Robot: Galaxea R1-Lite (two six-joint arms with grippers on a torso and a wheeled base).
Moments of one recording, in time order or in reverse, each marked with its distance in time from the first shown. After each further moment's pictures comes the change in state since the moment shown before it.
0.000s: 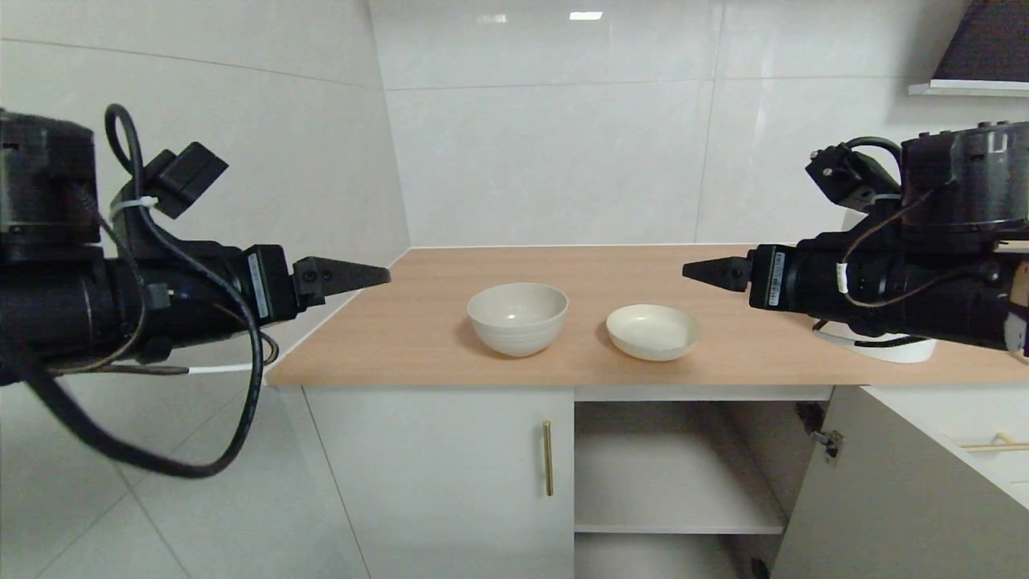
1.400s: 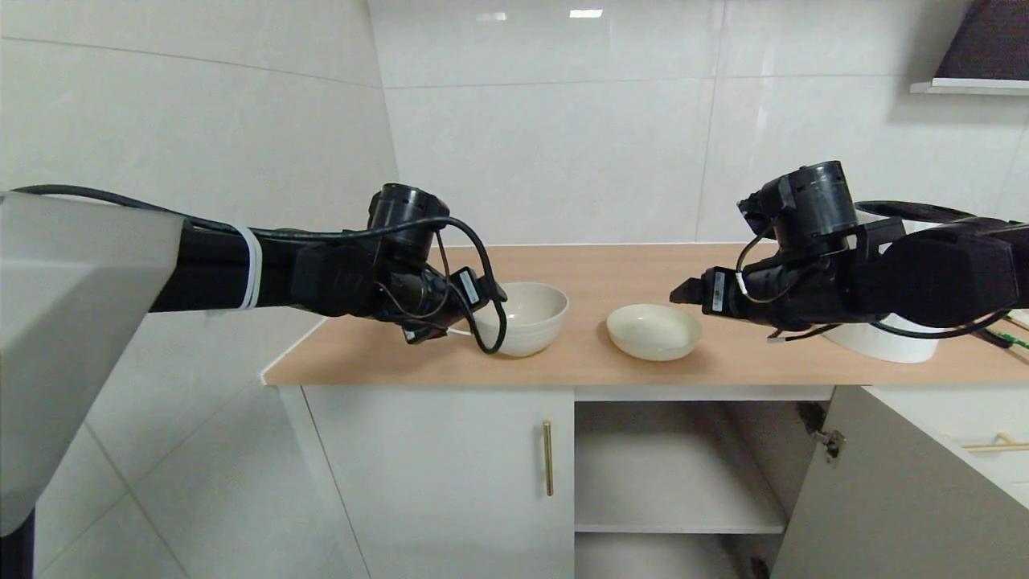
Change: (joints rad) left arm -0.180 0.675 -0.559 0.167 0.355 -0.367; right arm -0.034 0.271 -0.272 0.254 -0.185 0.110
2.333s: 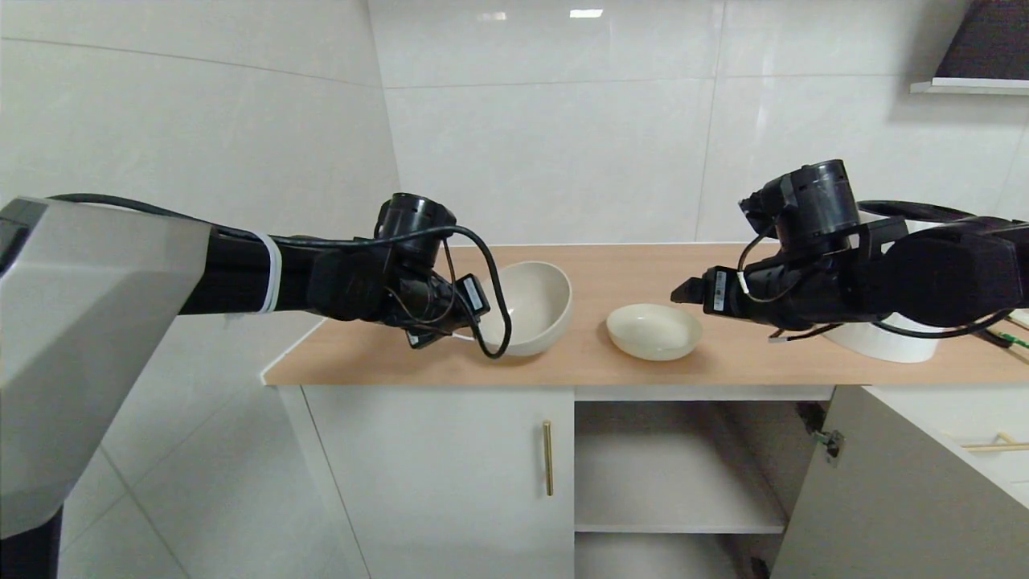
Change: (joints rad) left arm 0.001 0.026 -0.013 0.000 0.010 0.000; right arm -0.001 -0.004 0.001 0.000 0.000 0.000
